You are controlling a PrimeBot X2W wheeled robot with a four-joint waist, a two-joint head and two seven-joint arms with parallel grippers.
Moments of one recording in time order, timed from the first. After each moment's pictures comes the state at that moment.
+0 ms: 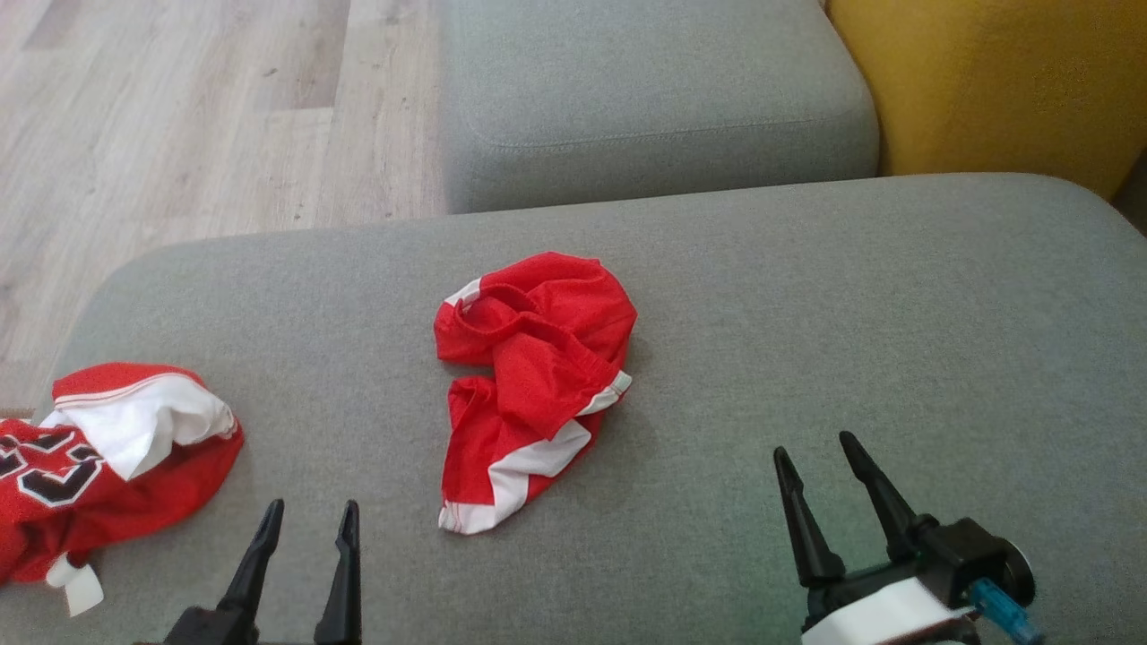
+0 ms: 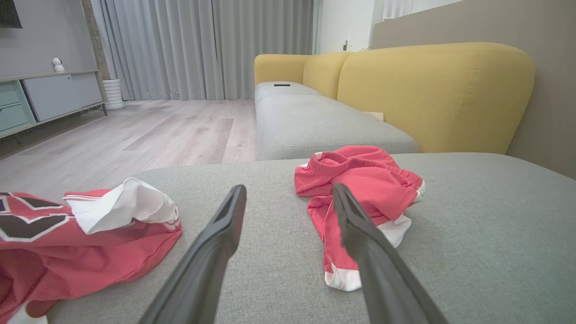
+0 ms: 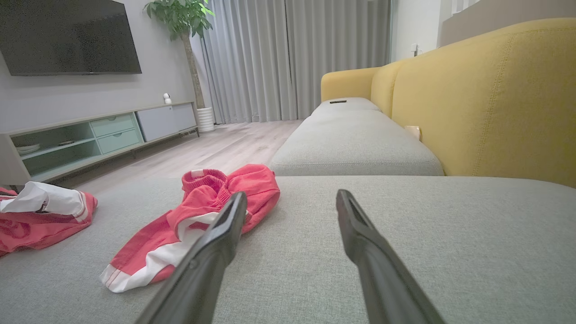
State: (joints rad) left arm 0.31 0.06 -0.09 -0.03 -0.07 -0.05 -0.26; right arm 0.10 -0.05 0.21 0.21 0.11 0.12 -0.26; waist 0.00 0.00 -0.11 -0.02
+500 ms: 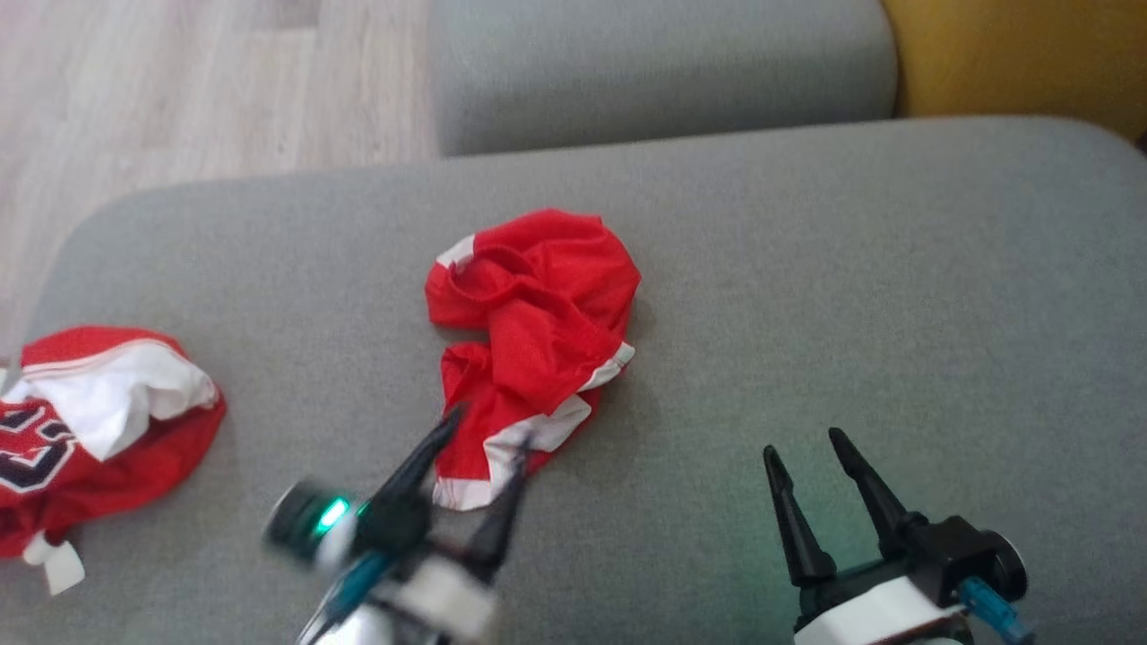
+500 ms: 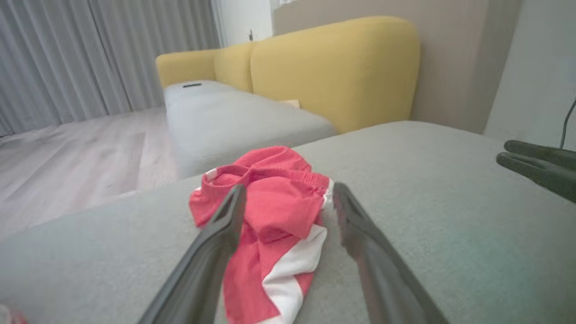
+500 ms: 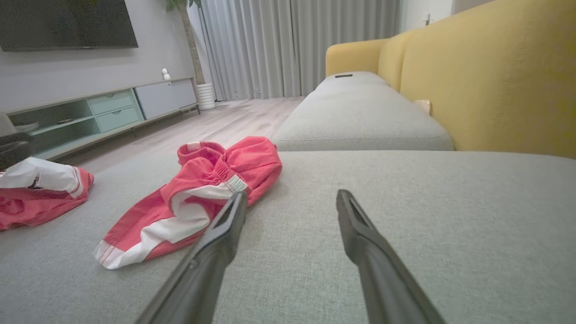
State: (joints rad) left arm 0.02 0.06 -0.36 0.13 0.03 -0.12 -0.26; right arm 0.09 -0.05 0.22 0.21 0.09 0.12 -0.26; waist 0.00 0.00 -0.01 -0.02
